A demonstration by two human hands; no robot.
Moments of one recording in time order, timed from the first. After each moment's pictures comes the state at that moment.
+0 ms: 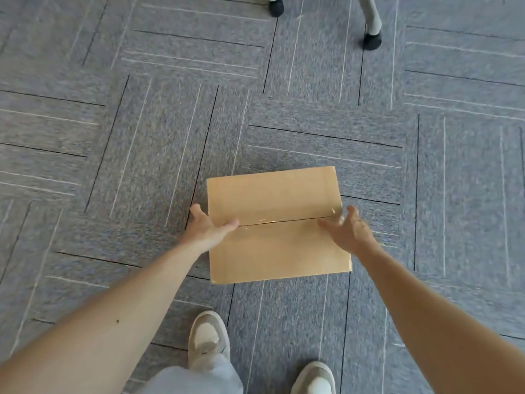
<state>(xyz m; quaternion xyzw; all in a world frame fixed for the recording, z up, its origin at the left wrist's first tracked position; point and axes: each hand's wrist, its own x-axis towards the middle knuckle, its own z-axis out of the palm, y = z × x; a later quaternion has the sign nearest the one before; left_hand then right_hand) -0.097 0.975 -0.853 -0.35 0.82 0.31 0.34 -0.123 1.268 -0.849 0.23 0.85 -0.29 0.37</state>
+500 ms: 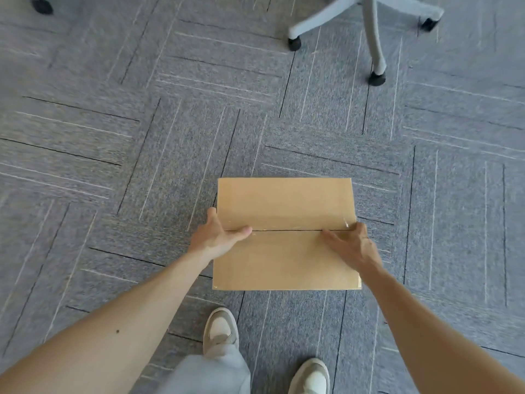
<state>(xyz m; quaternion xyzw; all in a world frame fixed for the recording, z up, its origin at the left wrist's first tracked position) -0.093 0.951 -0.759 -0.32 0.83 0.33 0.32 -0.116 1.244 -0.760 0.23 0.87 -0.28 0.33</state>
